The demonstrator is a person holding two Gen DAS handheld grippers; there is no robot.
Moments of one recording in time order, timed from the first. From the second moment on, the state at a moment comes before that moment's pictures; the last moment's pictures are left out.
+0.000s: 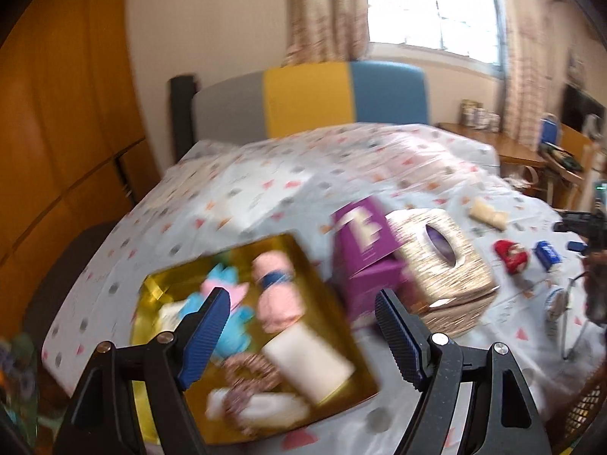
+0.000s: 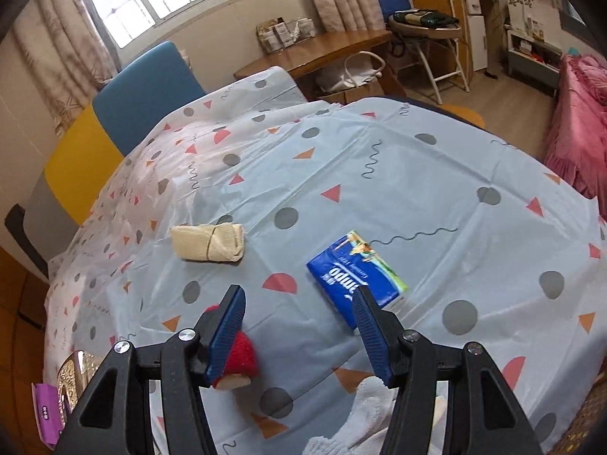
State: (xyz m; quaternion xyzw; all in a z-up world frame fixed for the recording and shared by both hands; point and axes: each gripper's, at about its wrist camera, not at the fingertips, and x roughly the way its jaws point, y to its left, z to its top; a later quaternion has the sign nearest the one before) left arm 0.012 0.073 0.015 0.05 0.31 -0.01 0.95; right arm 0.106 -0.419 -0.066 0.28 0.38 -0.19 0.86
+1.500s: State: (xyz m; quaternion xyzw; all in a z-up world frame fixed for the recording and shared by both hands) left arm 0.109 -0.229 -0.127 0.12 0.45 -0.29 0.84; right arm 0.102 -0.431 -0.065 0.36 0.36 -0.12 0.85
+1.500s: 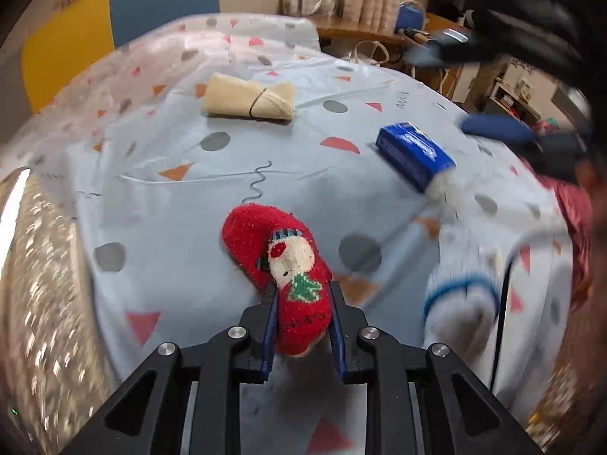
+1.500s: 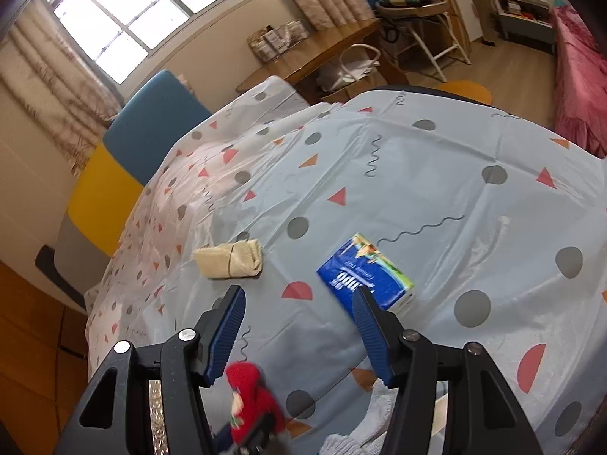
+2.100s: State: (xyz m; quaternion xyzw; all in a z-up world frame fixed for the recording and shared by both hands) left arm 0.110 -0.198 -0.139 0.05 0.43 -0.33 0.84; right arm 0.304 -0.325 -0.099 -0.10 0.54 0.06 0.84
